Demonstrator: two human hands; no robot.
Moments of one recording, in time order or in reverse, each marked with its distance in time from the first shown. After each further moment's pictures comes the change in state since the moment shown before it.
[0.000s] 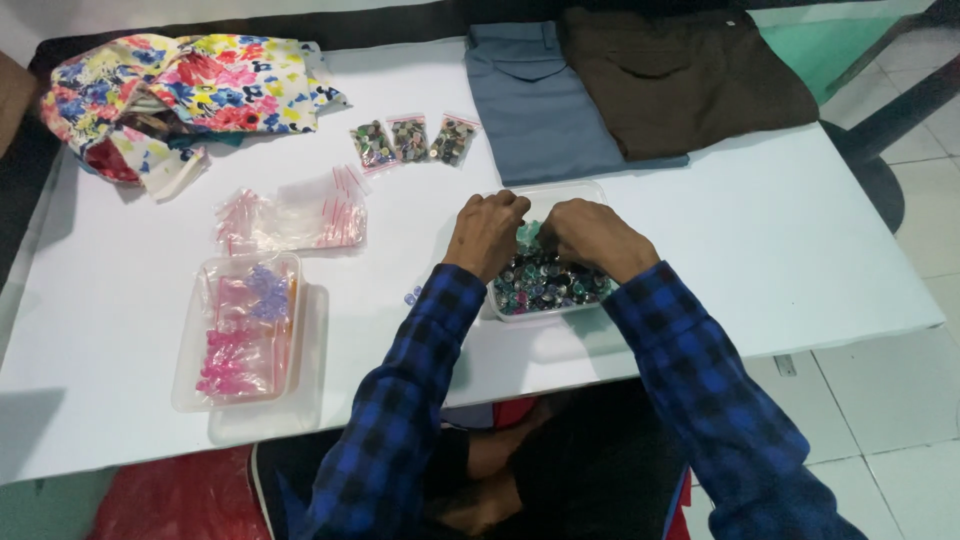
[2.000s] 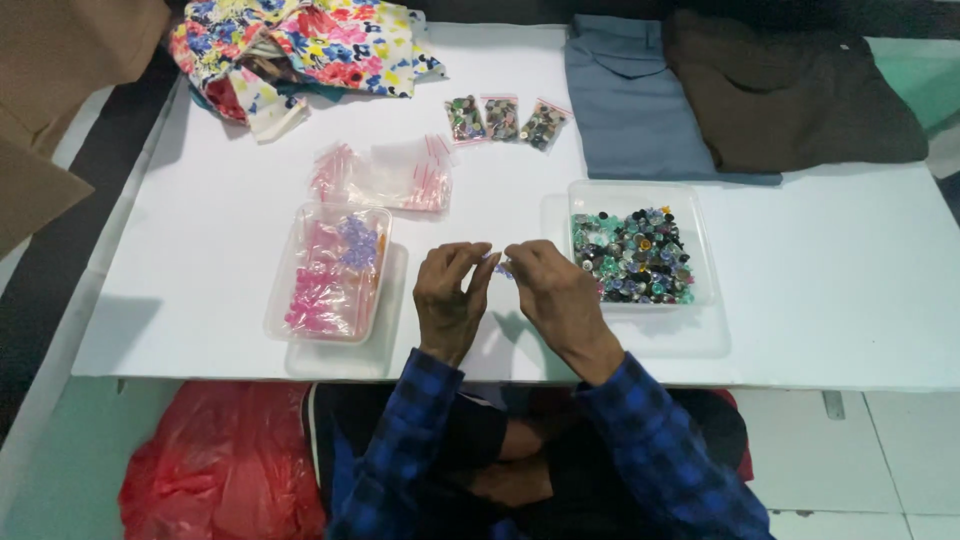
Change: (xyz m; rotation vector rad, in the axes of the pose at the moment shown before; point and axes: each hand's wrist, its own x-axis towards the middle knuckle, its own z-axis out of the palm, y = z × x) left_hand -0.162 0.000 -0.145 -0.325 0.649 -0.359; right_hand -0.041 -0.168 0.046 0.222 0.822 -0.260
